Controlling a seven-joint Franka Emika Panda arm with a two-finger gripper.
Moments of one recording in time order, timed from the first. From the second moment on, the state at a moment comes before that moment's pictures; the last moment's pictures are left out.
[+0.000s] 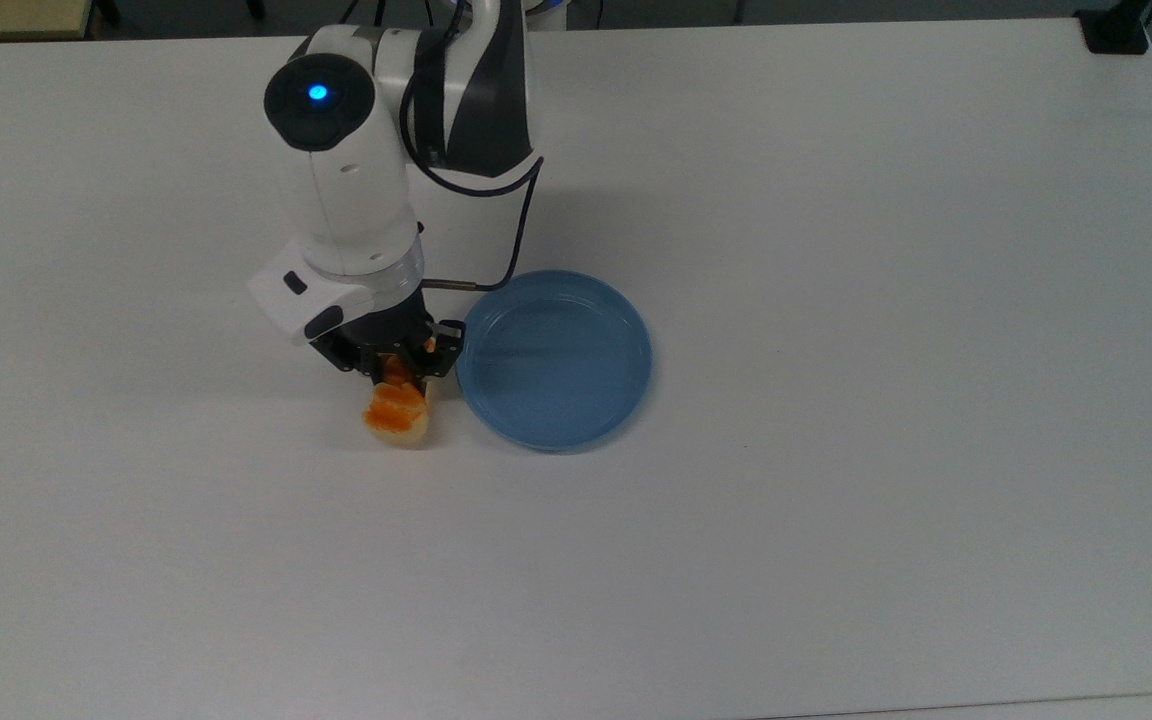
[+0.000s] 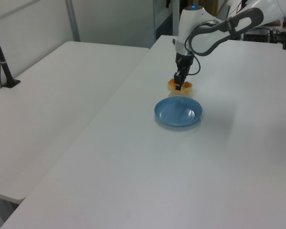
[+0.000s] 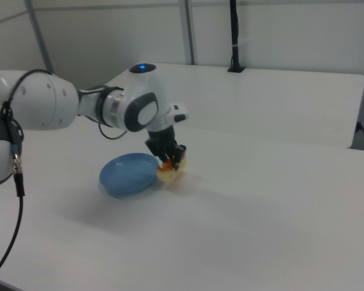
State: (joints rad) arm -0.11 0.51 0.02 -1.60 -0.02 2.26 -0.03
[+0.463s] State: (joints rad) arm 0.04 0.43 0.04 -1.65 -0.02 2.17 0.04
